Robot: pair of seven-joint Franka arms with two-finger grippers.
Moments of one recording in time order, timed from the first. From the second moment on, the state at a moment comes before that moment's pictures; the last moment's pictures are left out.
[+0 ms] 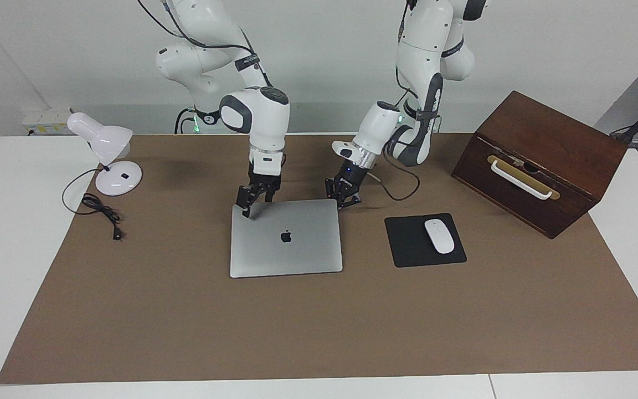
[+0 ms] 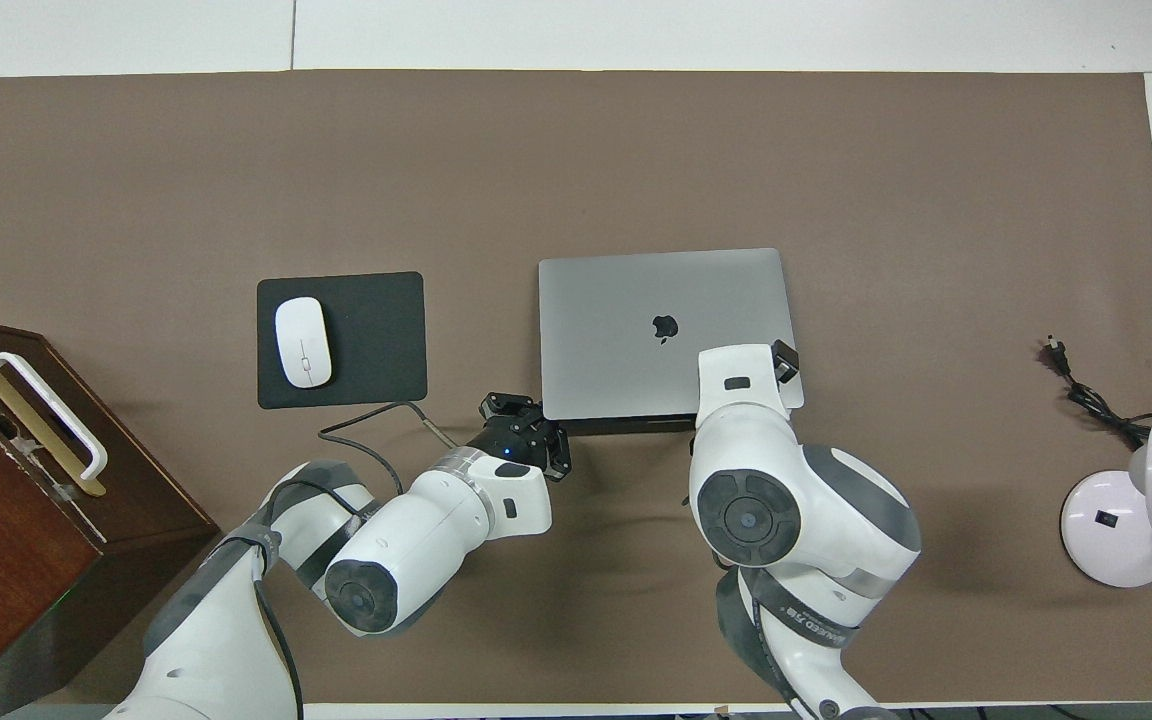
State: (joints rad) left arm -0.60 0.27 -0.04 -2.49 0.31 3.50 -0.13; right arm 0.49 0.05 0.00 -2.32 -0.62 2.50 0.08
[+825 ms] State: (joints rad) left arm -0.60 0.27 -0.04 -2.49 0.31 3.50 -0.13; right arm 0.44 0.08 0.00 -2.33 -0.62 2.58 0.02
